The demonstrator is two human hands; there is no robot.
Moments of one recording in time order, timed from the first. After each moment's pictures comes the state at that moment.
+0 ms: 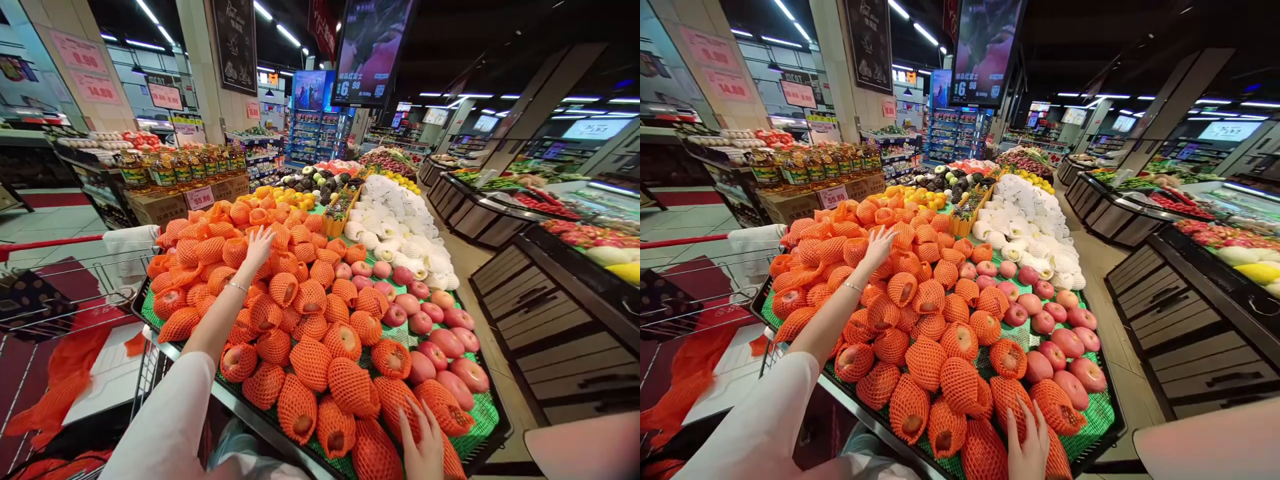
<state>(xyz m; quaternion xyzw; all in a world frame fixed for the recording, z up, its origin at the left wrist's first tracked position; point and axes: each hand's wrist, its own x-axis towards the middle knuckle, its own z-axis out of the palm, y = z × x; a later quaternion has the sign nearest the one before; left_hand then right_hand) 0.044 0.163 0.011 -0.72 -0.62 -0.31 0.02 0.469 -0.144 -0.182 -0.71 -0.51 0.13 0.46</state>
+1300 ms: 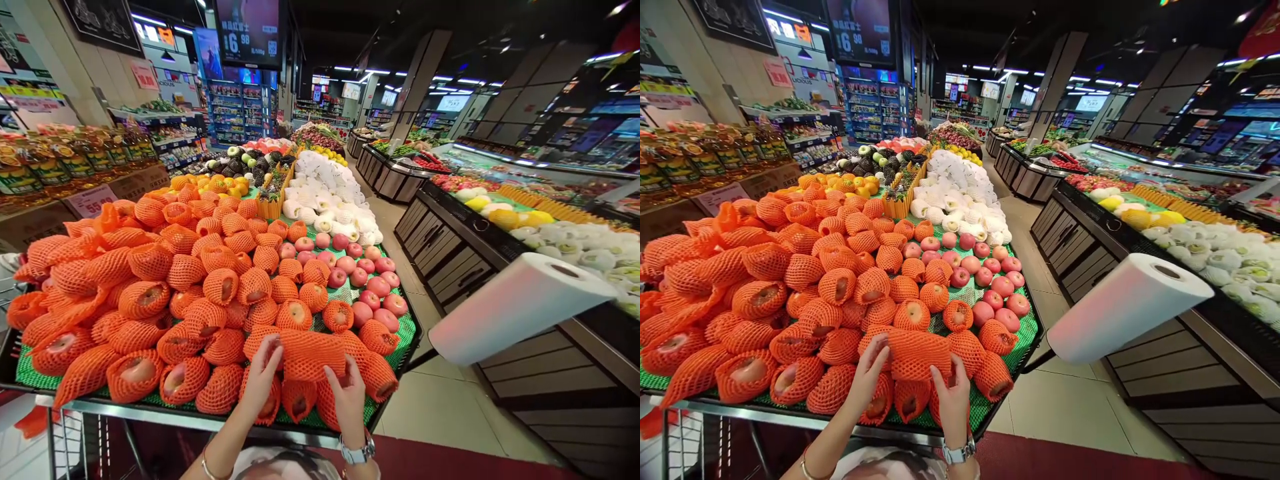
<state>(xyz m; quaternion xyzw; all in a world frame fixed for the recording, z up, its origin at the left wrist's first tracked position) 0.216 -0.087 -0.095 -0.51 -0.47 -0.50 -0.51 0.381 -0.155 -0.119 -0.62 -0.32 0.32 0.64</state>
